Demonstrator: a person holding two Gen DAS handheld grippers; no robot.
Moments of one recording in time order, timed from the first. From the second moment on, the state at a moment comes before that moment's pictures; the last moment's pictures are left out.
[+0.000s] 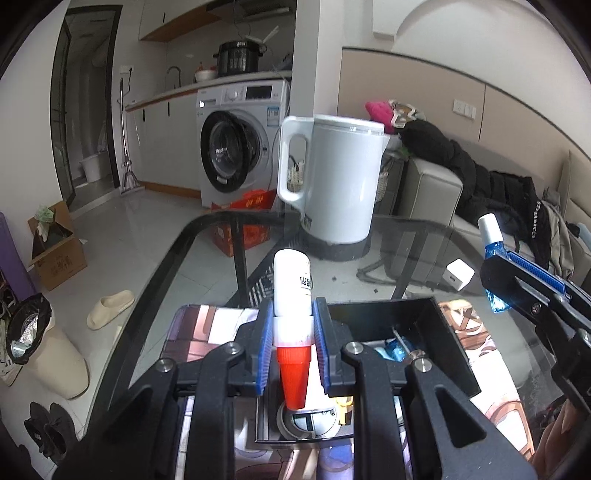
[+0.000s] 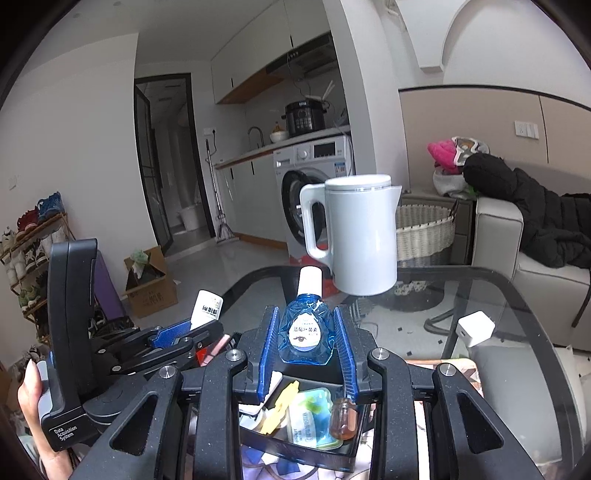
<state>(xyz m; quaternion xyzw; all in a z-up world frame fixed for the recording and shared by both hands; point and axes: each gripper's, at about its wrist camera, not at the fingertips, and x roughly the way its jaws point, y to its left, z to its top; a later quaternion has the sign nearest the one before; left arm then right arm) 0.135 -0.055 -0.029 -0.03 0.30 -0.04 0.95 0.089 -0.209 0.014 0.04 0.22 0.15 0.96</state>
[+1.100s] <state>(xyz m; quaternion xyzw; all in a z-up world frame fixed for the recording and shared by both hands) 0.161 -0.083 -0.072 0.04 0.43 -0.07 0.90 0.157 -0.204 -0.062 0.06 0.42 0.18 0.89</state>
